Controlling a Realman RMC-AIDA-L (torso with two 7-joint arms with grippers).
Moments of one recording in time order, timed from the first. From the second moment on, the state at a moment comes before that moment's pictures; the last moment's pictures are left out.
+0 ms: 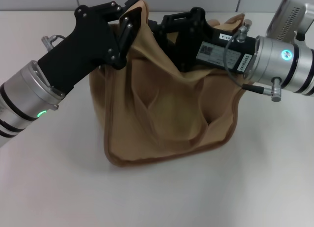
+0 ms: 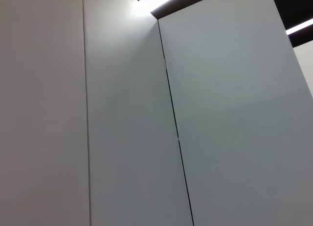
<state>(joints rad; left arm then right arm) -0.61 -2.08 0.75 0.09 1.29 1.79 -0.50 0.84 2.09 -0.73 -0.15 -1.61 -1.55 2.47</state>
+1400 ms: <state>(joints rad) -0.50 -2.08 0.55 0.04 1.28 1.65 -0.45 0.63 2.06 -0.65 -0.27 -1.52 -1.61 2.36</state>
